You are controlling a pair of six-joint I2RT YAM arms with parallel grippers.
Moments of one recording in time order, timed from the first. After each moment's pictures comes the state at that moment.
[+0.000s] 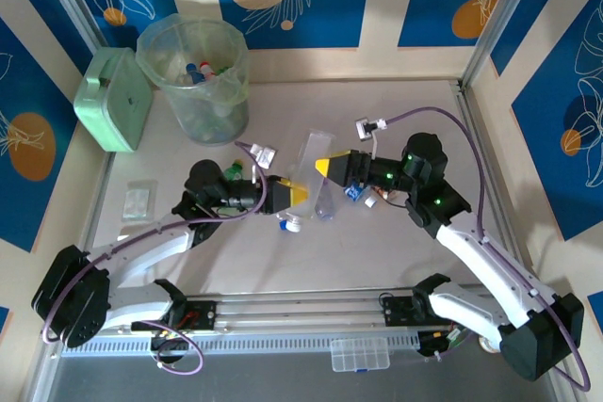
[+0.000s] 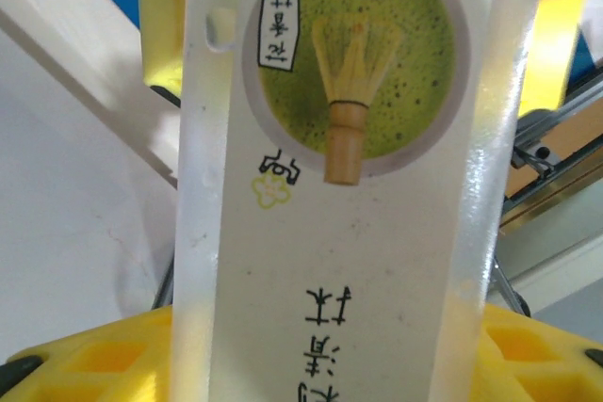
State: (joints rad) left arm -0.67 1.19 0.63 0.73 0.96 -1.04; right arm 0.48 0.96 0.83 0.09 -0.82 0.83
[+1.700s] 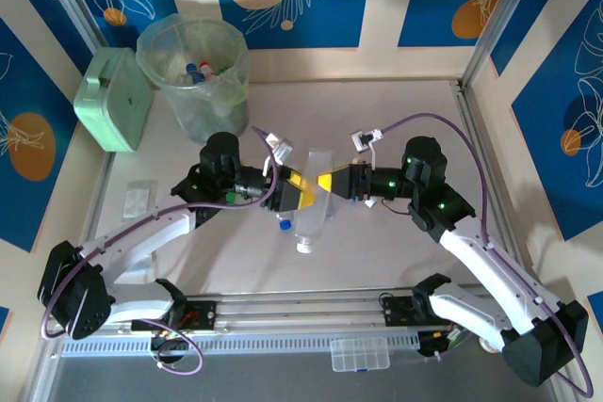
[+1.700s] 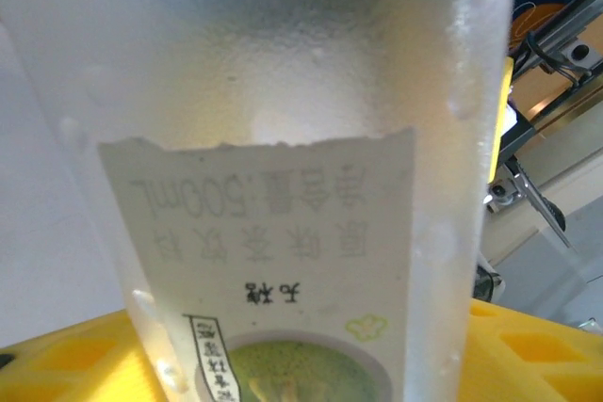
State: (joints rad) left arm -0.69 1.24 0.90 0.20 1.08 -0.63; right arm 0.49 0.92 0.83 -0.07 -0.92 0.77
